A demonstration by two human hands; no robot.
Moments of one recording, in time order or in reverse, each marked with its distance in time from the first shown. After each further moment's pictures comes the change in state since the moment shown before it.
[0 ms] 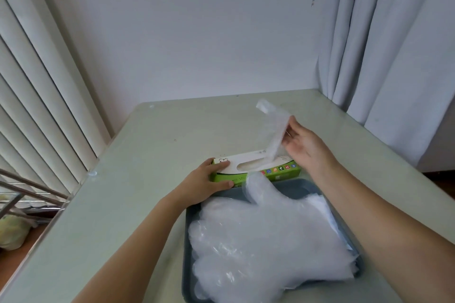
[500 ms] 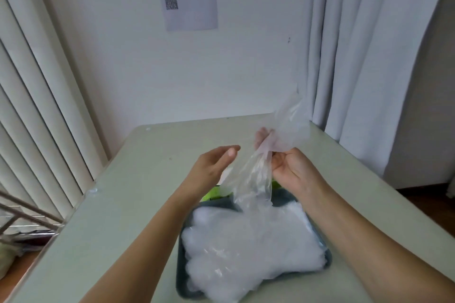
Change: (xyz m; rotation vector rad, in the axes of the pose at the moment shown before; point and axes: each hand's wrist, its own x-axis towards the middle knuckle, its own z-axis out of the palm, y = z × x) left_hand -0.061 0.105 -0.018 -0.483 0.147 0.275; right_hand -0.093 -0.008 0.069 0.181 -0.129 0.008
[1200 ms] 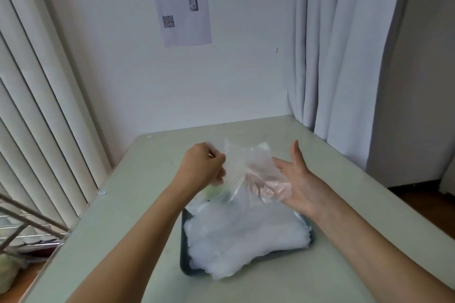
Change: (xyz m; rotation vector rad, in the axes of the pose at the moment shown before) left_hand -0.036 0.057 0.004 0.293 0.226 -0.097; right_hand -0.091 -0.006 0.003 -0.470 -0.045 0.185
